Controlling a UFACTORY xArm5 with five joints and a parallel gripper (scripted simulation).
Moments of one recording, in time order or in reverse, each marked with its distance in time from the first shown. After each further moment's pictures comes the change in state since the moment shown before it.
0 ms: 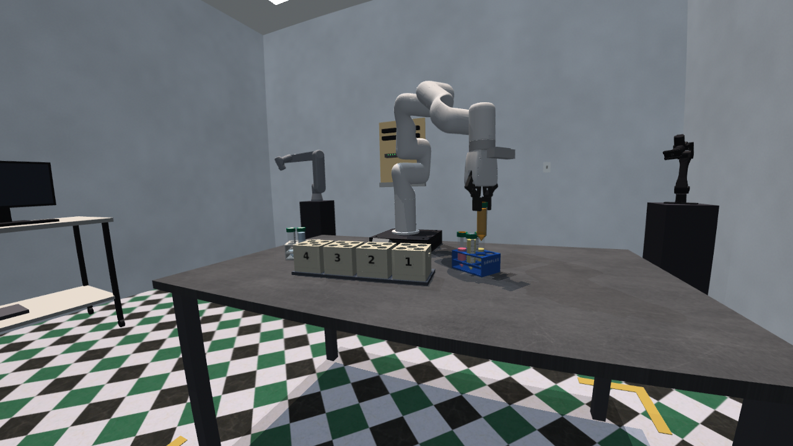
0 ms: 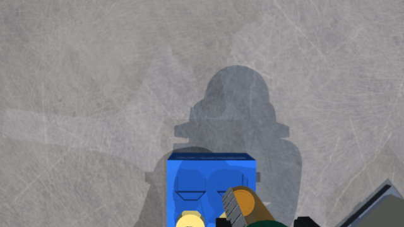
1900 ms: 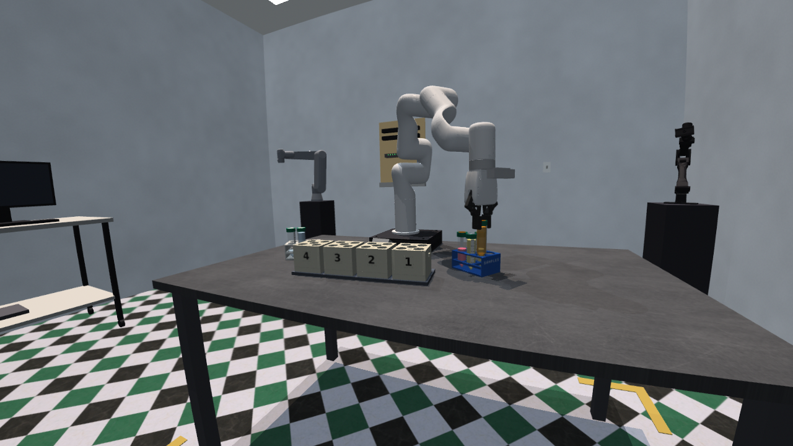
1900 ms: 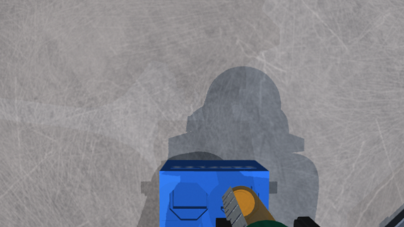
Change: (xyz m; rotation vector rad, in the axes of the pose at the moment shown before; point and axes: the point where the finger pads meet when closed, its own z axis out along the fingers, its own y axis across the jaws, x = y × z) arm 0.000 0.000 0.055 0.000 0.001 0.000
